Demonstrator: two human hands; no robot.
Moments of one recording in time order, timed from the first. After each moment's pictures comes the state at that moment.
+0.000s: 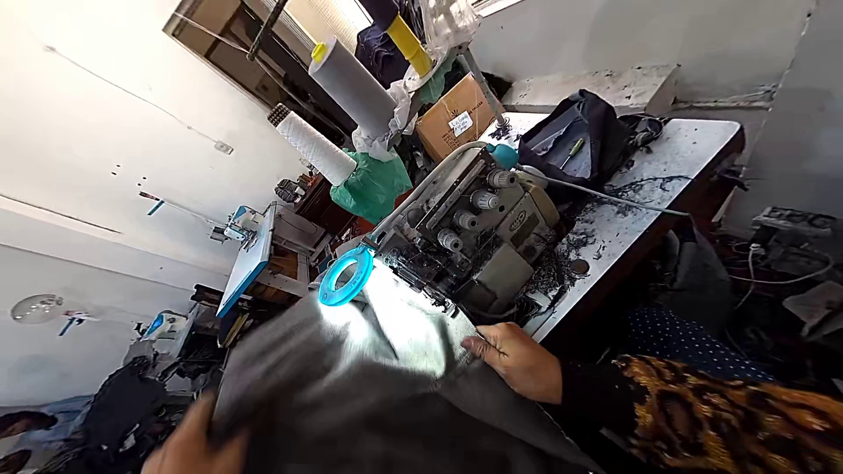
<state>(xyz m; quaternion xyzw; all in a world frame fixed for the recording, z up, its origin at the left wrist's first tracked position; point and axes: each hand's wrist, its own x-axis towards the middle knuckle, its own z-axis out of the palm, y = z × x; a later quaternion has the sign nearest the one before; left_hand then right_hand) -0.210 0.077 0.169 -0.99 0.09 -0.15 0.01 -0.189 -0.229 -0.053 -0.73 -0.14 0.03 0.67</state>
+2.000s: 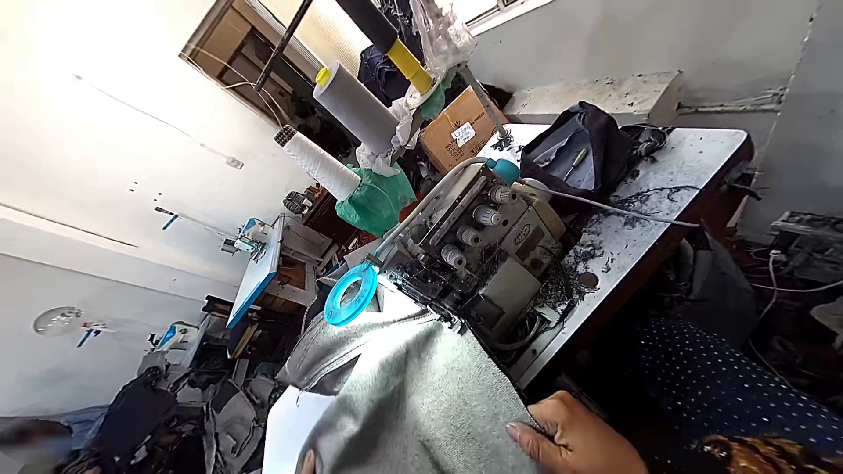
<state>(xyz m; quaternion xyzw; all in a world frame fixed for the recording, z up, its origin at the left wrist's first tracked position) -0.224 0.041 0.035 -0.68 -0.08 -0.24 -0.69 -0.249 -0.229 -0.077 -0.71 -0.18 -0.06 0.68</state>
